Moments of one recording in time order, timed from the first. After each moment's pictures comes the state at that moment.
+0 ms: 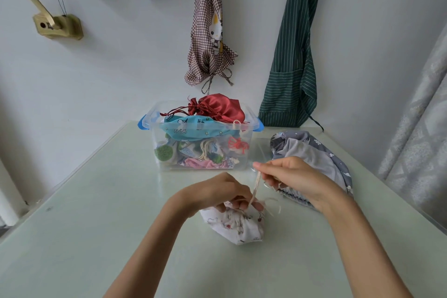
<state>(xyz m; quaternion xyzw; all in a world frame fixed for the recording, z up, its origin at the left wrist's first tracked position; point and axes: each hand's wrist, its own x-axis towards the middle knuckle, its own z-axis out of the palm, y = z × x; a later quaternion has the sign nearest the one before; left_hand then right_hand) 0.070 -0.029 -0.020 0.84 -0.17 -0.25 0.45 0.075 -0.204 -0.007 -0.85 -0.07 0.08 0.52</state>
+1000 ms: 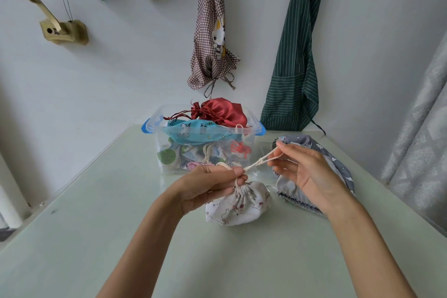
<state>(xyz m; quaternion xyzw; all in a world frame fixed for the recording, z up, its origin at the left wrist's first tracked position) 0.082 -0.006 -0.025 0.62 -0.06 -0.22 0.75 0.075 -0.215 0.001 -0.62 -0.13 0.02 0.77</state>
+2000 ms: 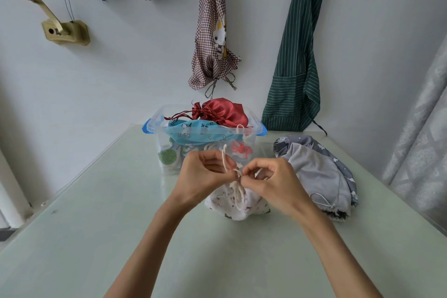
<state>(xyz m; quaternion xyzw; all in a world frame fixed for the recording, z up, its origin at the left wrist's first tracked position) 0.079 -0.008 -0.031 0.75 -0.18 0.13 0.63 0.069 -0.172 -0.019 -0.84 -0.18 -0.10 0.50</state>
